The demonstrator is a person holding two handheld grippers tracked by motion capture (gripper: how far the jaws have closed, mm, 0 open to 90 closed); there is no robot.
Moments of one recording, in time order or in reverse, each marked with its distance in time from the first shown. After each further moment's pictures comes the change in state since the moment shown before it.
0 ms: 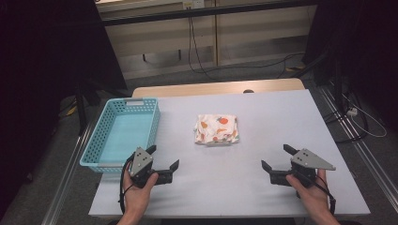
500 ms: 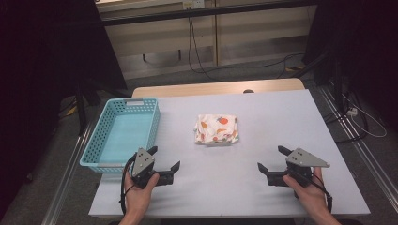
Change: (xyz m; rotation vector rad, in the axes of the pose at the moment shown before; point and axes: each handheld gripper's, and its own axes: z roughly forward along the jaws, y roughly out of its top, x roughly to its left) left arm -0.001 -0.001 0.001 0.031 0.002 0.018; right arm 0.003 -0.001 0.009 0.044 0.069 -0.012
